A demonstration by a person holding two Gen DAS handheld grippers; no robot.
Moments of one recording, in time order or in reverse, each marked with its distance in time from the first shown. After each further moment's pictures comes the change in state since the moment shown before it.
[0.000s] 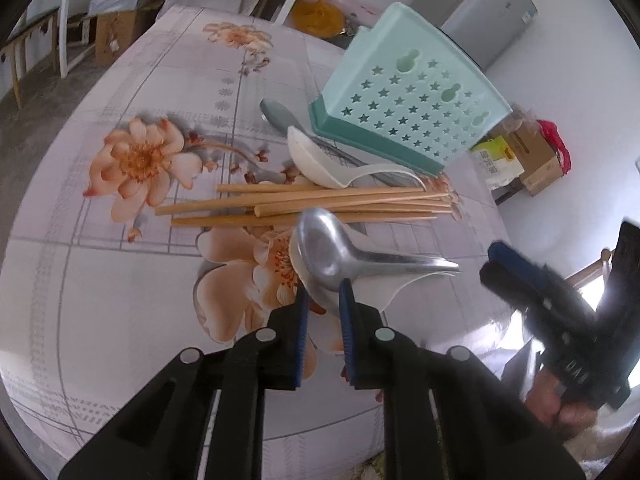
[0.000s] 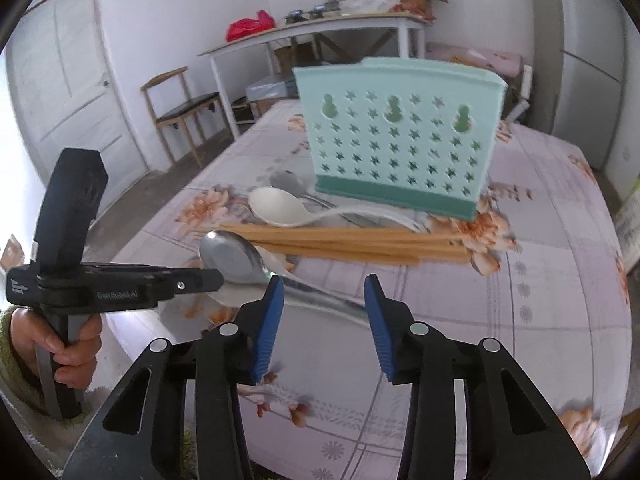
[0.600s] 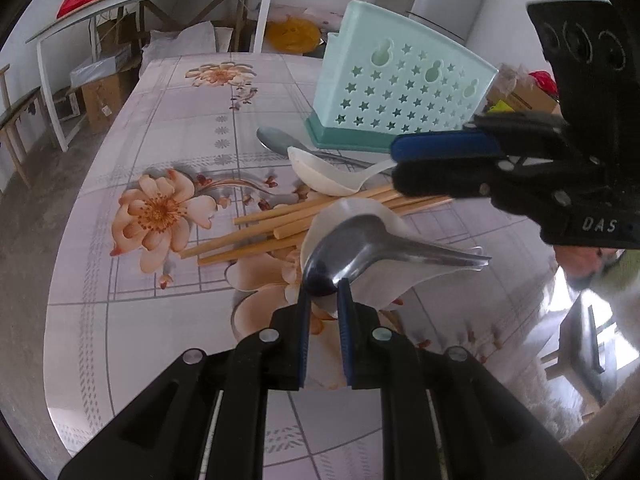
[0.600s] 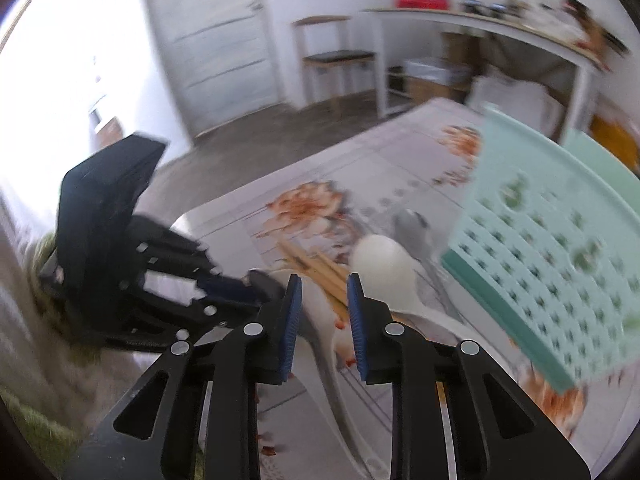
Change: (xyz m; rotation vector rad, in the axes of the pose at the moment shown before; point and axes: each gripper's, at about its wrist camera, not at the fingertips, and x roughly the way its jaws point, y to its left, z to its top) left arm 0.002 -0.003 -0.002 0.214 -0.047 0.116; right arm 0.070 0.038 0.069 -0.484 0.151 0.424
